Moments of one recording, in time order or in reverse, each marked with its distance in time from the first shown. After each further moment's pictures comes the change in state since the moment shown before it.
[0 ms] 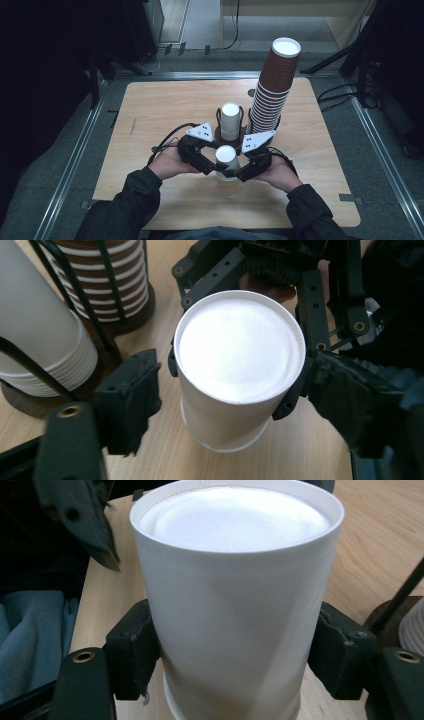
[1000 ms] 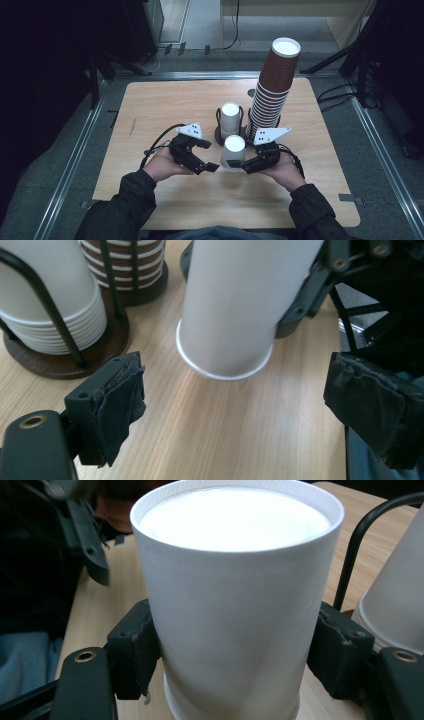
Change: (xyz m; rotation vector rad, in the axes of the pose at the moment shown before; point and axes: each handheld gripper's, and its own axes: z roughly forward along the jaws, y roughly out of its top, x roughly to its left) left arm 0.016 -0.026 -0.005 -0.005 -0.009 -0.122; right arm -0.010 -0.005 -0.021 -0.156 -0.062 0.068
